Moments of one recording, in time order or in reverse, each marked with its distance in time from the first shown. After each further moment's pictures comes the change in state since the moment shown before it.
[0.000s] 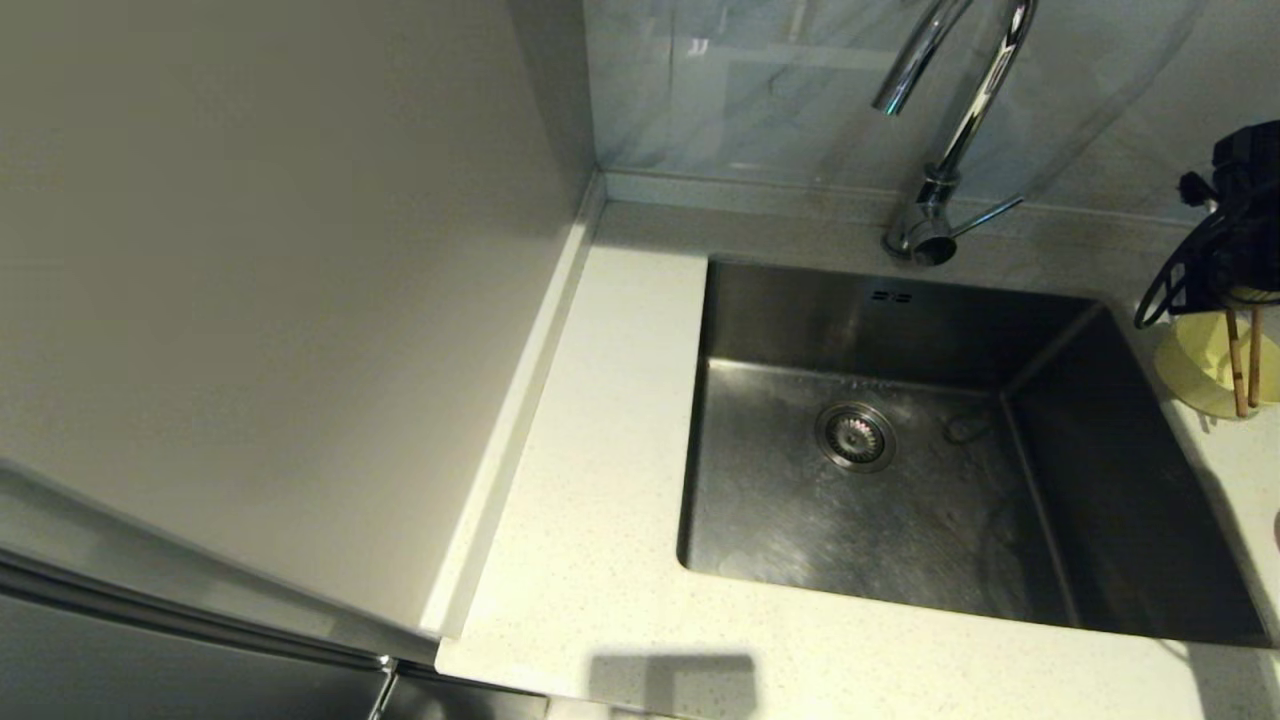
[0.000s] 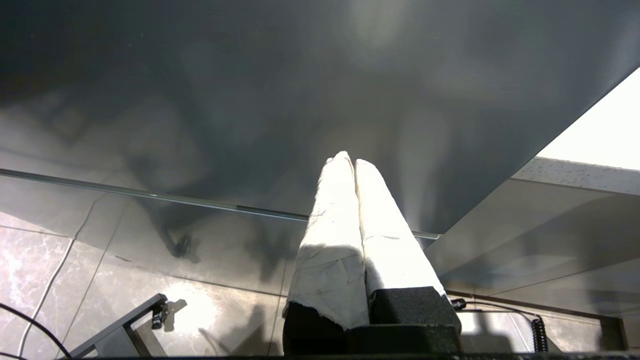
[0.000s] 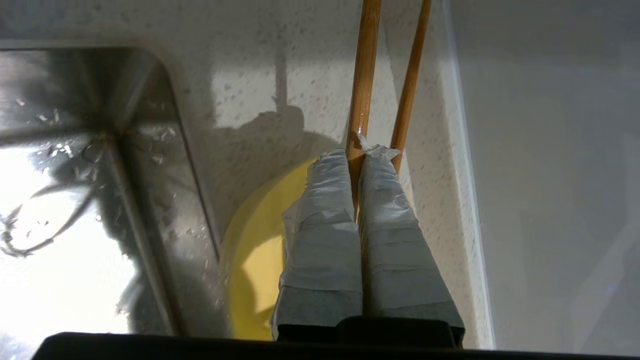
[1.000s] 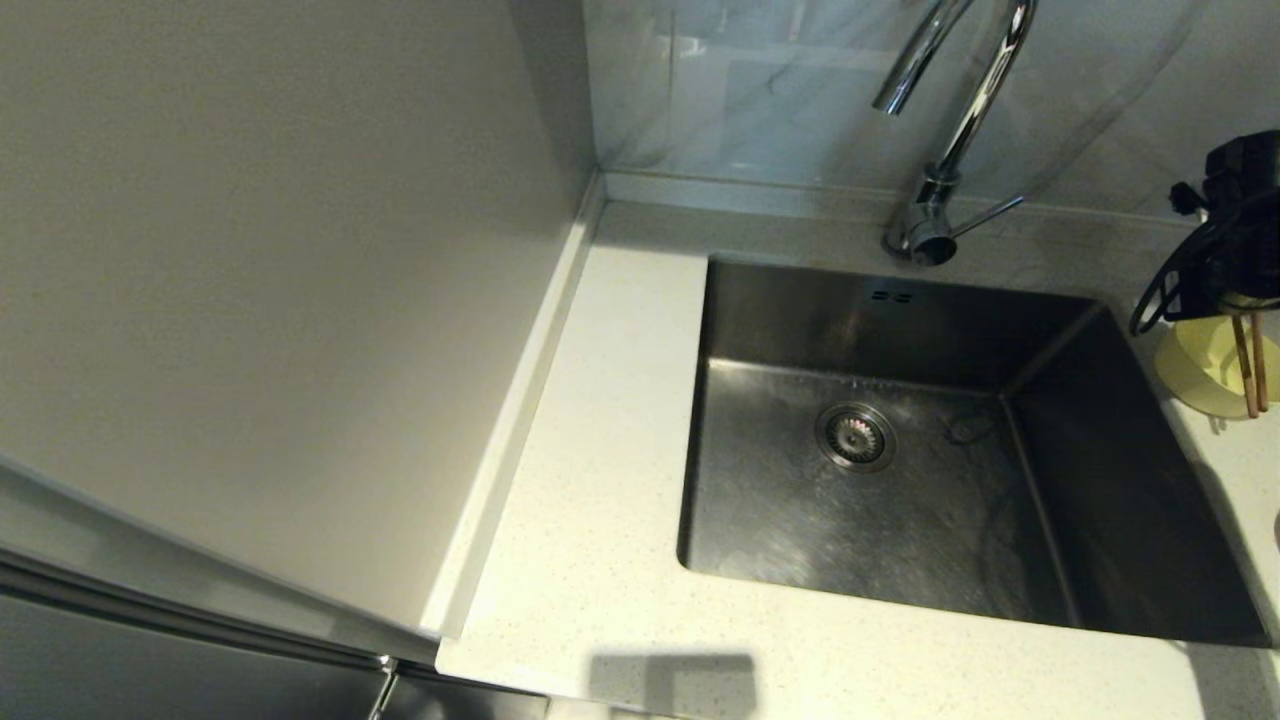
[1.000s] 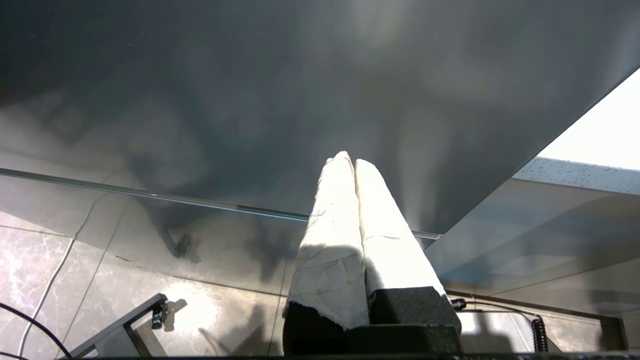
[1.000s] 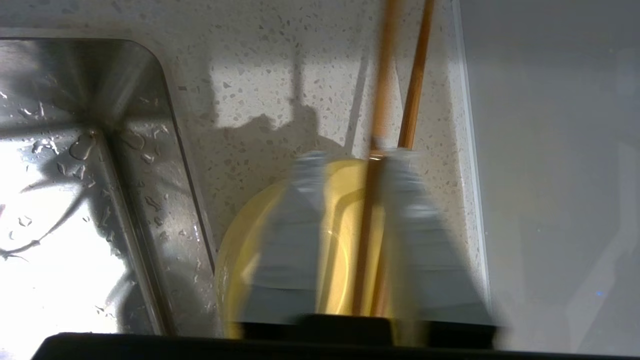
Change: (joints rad) left arm 0.000 0.000 0.000 0.000 0.000 0.000; right arm -0.006 0.023 0.000 -0.020 0.001 -0.025
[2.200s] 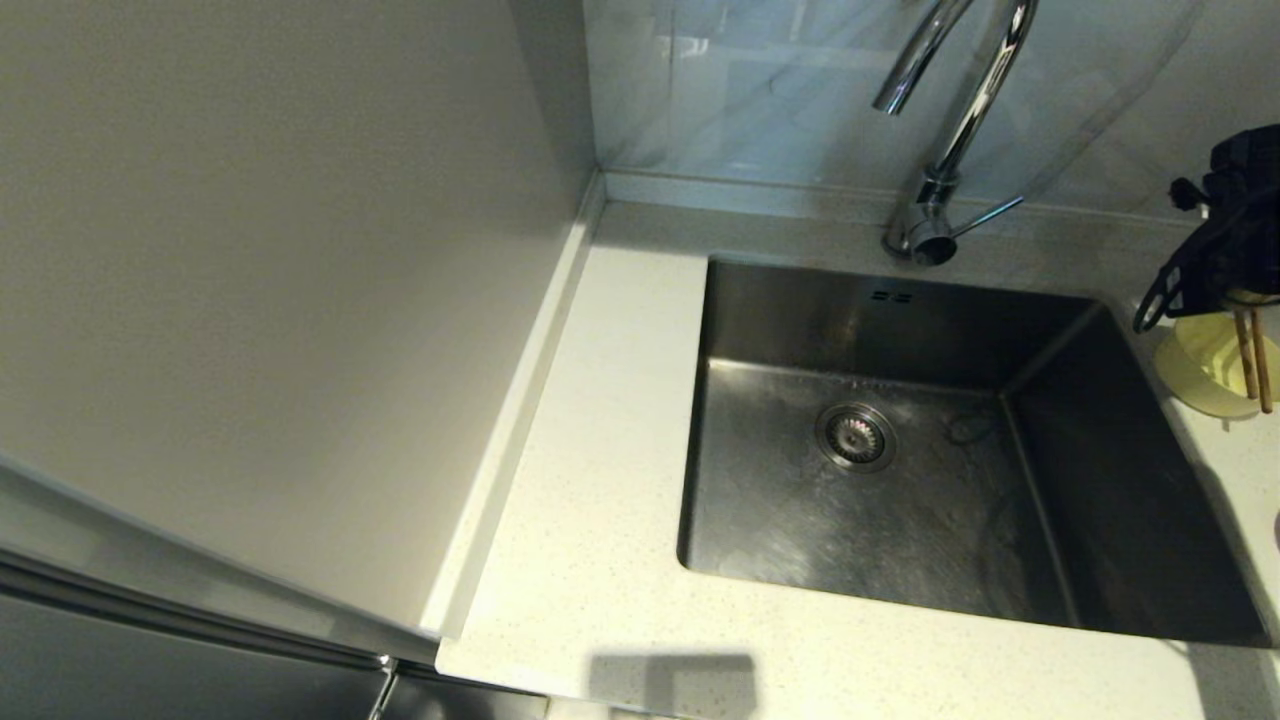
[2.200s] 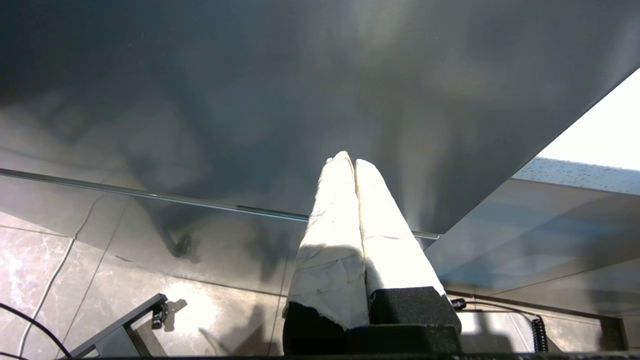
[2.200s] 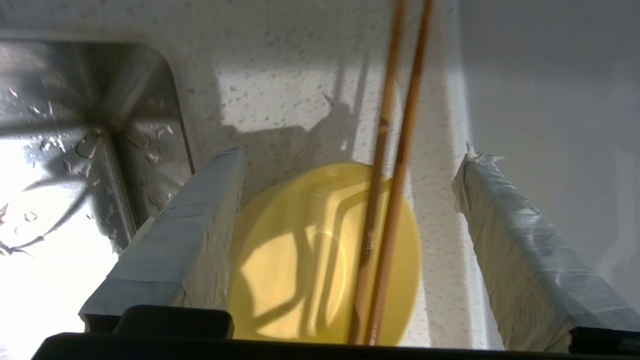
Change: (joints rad) left arm 0.000 0.000 0.000 0.000 0.000 0.000; right arm 0.001 -0.014 0.000 0.001 0.015 -0.021
